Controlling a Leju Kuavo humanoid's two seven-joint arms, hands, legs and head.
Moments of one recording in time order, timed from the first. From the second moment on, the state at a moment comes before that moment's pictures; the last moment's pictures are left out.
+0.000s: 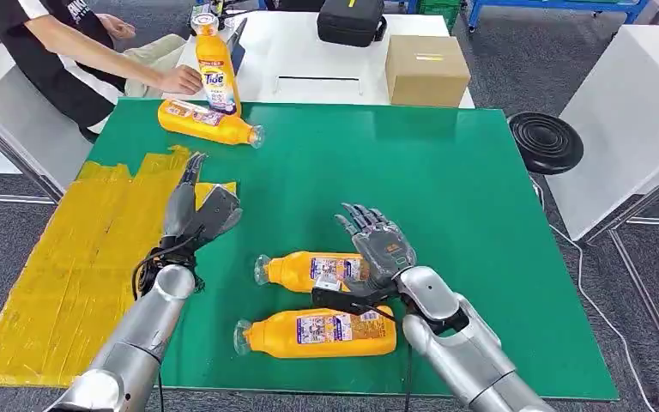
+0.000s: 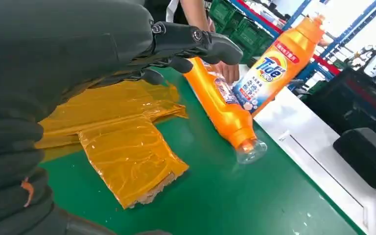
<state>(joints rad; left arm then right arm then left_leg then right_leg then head) -0.50 -0.13 -0.07 -0.95 -0.74 0.39 -0.19 -0.47 -0.05 0.72 -1.13 1.10 -0.11 0.05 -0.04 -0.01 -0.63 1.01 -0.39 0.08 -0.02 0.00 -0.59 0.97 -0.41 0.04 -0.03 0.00</state>
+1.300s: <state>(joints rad) -0.50 -0.15 -0.08 -0.94 -0.71 0.40 -0.18 -0.47 -0.04 0.67 -0.97 1.08 -0.03 0.10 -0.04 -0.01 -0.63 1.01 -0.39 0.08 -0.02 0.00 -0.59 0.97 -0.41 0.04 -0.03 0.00</state>
